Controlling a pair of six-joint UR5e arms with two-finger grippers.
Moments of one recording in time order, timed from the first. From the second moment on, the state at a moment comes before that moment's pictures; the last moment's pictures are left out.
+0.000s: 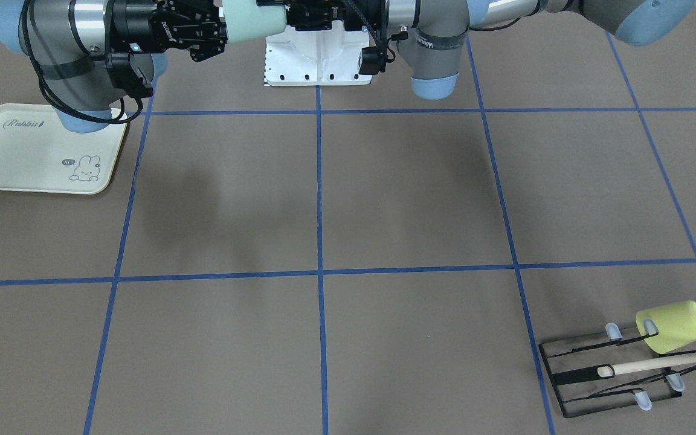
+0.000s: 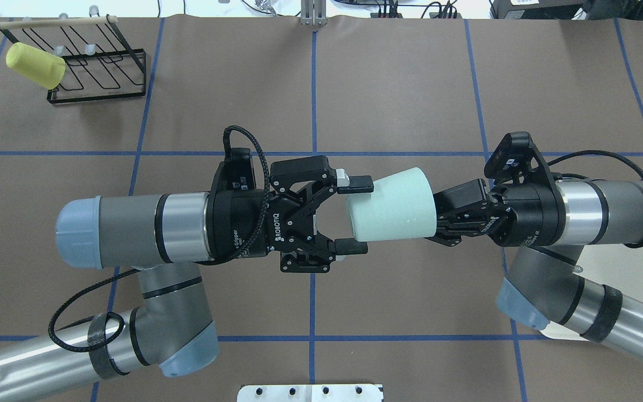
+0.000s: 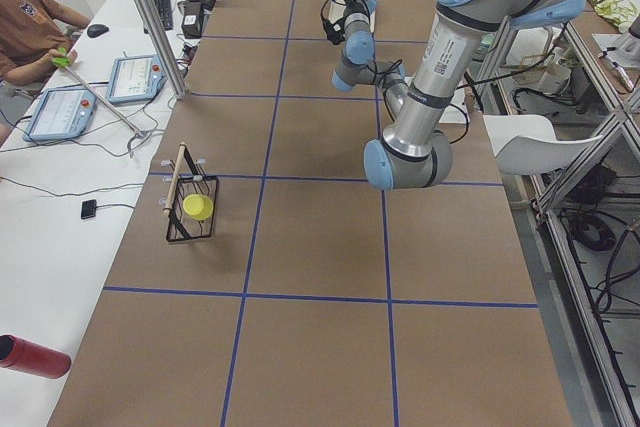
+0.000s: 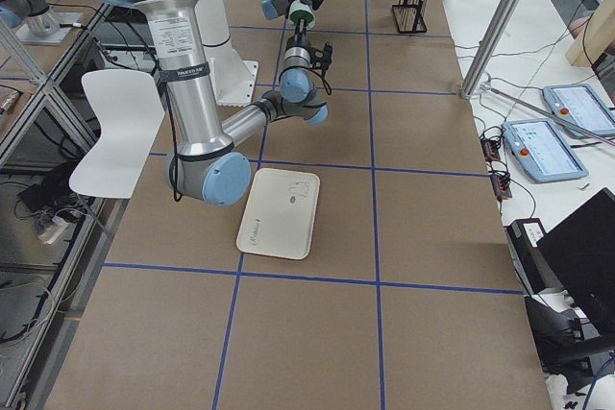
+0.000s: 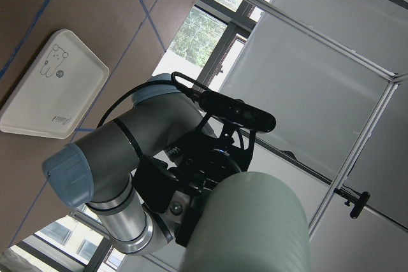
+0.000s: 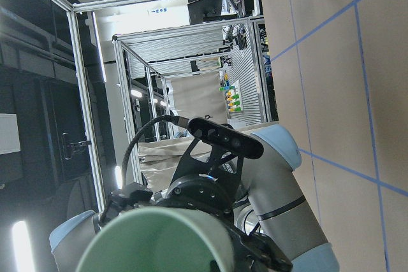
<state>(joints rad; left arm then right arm) -0.42 -2.20 -1.66 -3.24 -1.78 -2.36 0.60 -1.28 1.70 0.44 1.99 2.14</state>
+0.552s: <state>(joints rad) -0.49 -2.16 -1.68 -3.21 -1.77 -2.36 0.61 -1.30 1.71 0.45 1.95 2.14</state>
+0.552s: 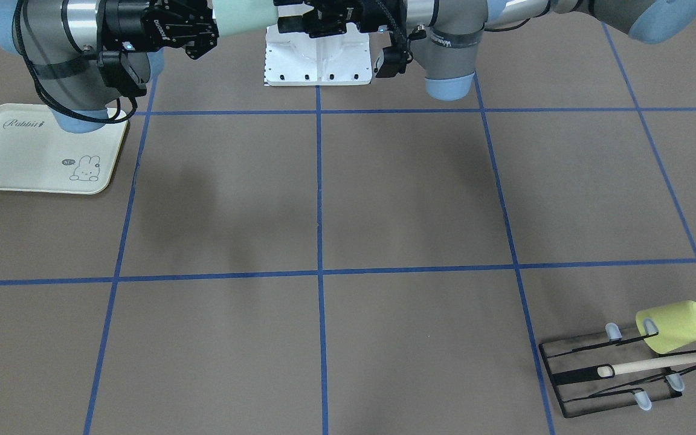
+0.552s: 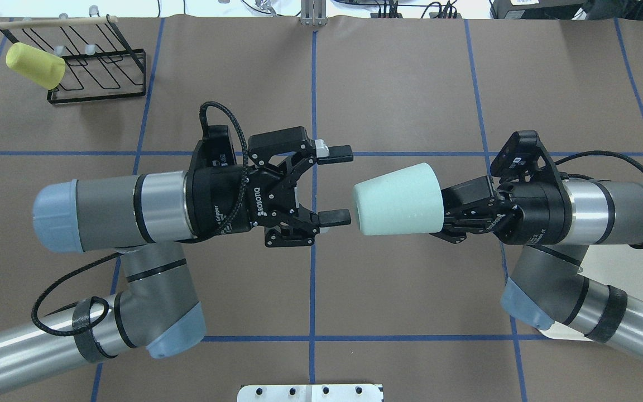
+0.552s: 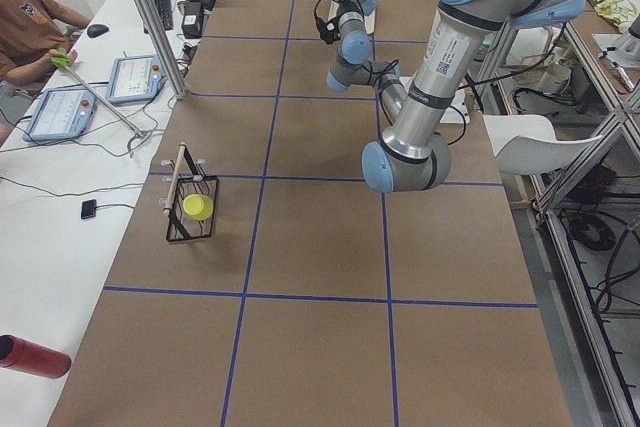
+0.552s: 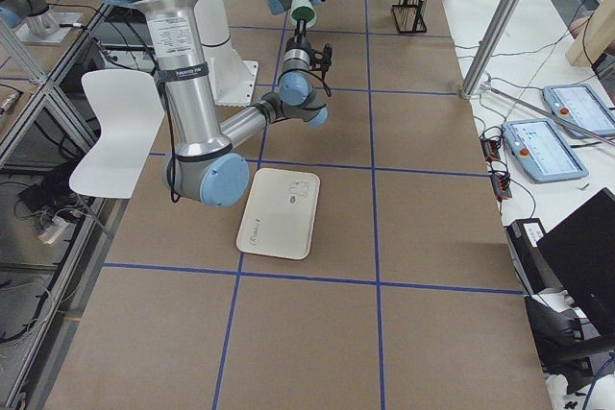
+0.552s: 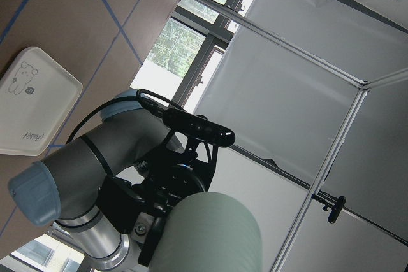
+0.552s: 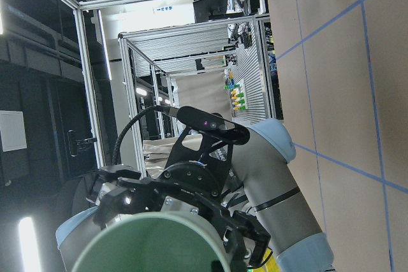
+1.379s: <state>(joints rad) -0.78 -1.97 -1.67 -2.91 -2.05 -1.92 0.86 -1.40 1.56 0.33 2.13 1.87</state>
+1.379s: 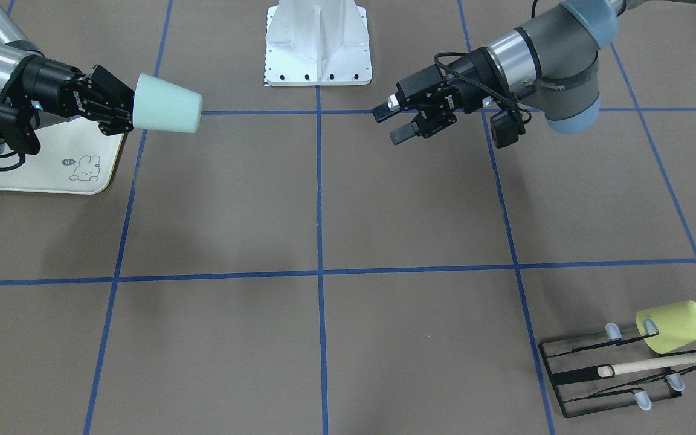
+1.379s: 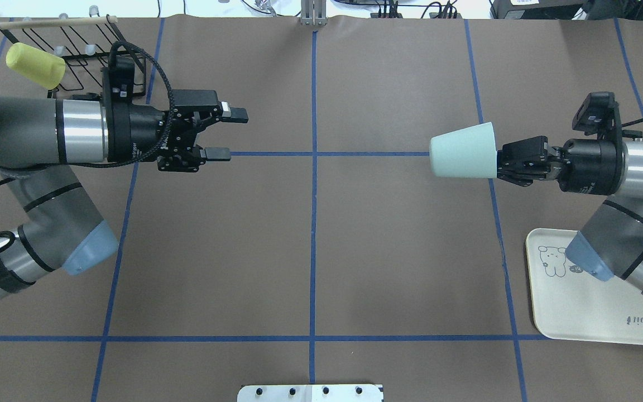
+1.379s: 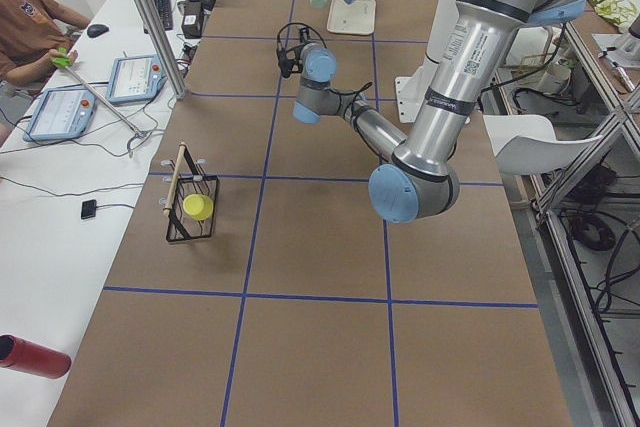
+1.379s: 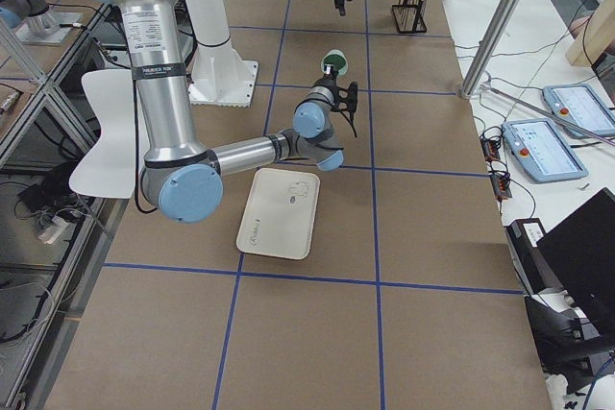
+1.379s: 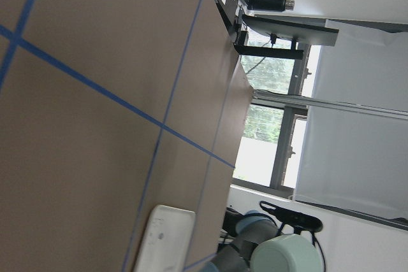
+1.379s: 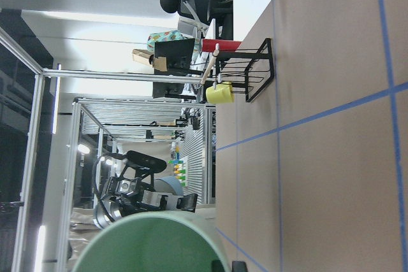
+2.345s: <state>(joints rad) -1.04 -1.68 -1.83 -2.39 -2.13 -1.23 1.13 -1.54 1.56 -0.41 2.35 1.08</state>
